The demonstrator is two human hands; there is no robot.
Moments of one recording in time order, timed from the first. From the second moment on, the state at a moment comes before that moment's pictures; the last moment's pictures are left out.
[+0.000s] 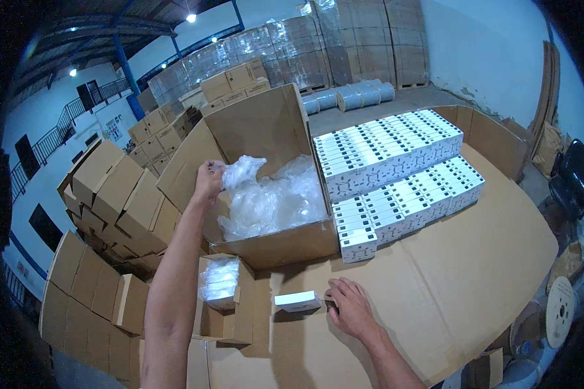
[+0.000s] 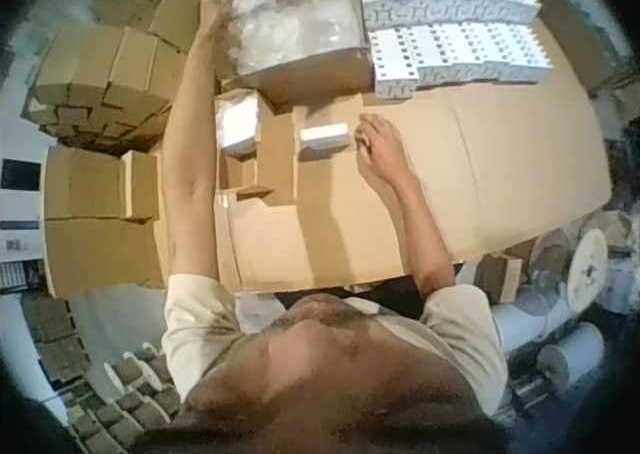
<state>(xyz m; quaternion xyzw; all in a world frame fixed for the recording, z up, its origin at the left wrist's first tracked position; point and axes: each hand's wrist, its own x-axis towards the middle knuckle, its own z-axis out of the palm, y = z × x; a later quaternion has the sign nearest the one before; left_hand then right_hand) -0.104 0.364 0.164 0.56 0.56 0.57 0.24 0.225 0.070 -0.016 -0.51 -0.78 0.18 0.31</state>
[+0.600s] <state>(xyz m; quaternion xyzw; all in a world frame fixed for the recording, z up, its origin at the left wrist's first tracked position) -0.104 0.359 0.179 0.69 0.49 0.52 0.11 0.224 0.070 -0.014 -0.51 -0.78 0.18 0.30</state>
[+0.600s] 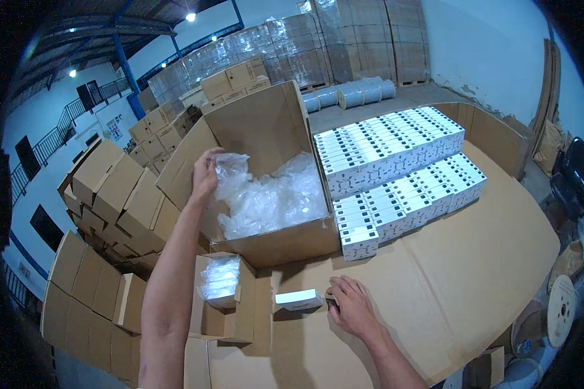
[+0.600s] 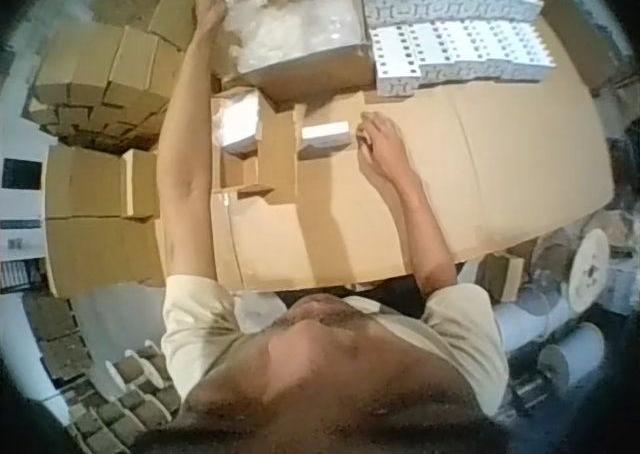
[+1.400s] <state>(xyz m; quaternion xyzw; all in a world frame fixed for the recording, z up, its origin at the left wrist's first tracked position) -0.094 0.338 0.178 0.68 0.57 0.38 0.24 0.226 0.070 -0.013 -0.52 -0.78 0.18 0.29</state>
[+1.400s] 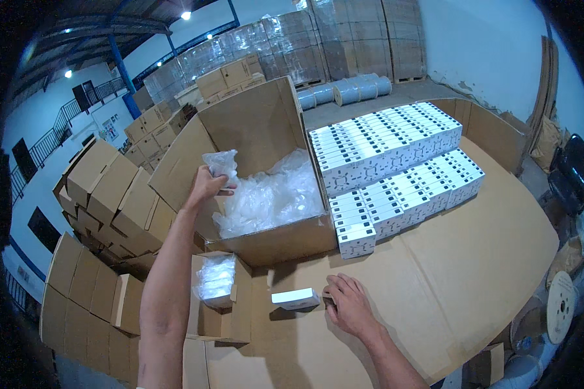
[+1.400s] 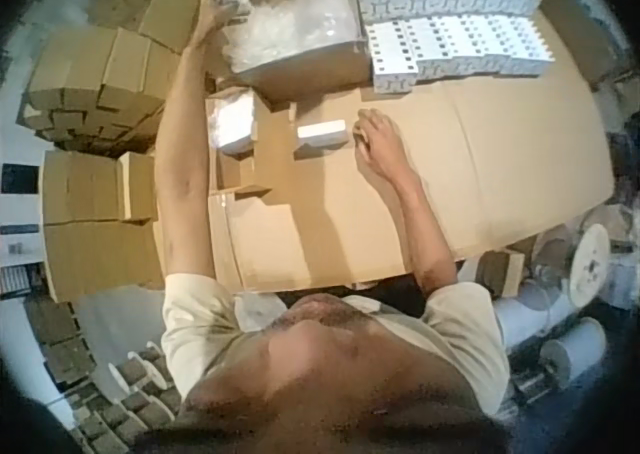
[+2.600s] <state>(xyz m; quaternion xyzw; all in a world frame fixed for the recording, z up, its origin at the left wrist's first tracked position) -0.017 0.035 0.128 0.72 0.50 0.38 0.30 0.236 0.038 0.055 -0.40 -0.64 0.39 0.53</state>
